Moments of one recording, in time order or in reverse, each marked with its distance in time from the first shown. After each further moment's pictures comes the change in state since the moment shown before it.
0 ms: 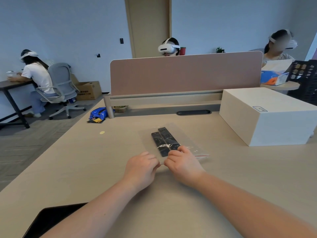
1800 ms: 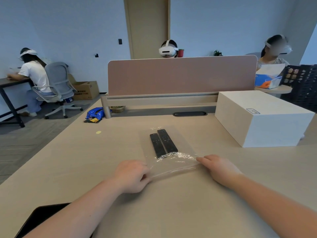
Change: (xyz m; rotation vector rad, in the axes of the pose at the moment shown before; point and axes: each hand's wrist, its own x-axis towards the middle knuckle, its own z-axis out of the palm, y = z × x) left_hand -0.010 -0.006 -0.016 -0.067 -0.472 0.039; right_hand -0.085 0.072 -0.038 0.139 -0.595 0.466
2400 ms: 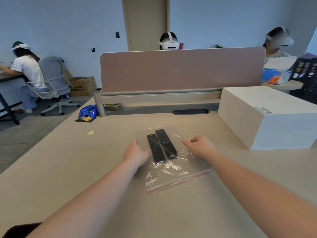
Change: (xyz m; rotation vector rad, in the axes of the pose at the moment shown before) left_hand 0.092 -0.015 0.011 -0.906 0.147 -0.905; right_hand 0.107 -0.020 -0.013 0.806 -0.008 0.591
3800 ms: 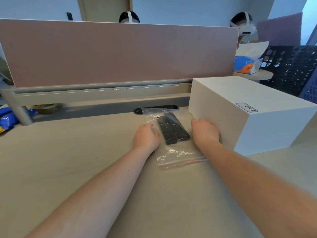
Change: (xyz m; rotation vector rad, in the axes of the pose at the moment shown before) left_hand 0.098 0.124 0.164 0.207 -0.066 0.454; right_hand 0.126 0.069 -0.069 -0.846 0.369 -0.056
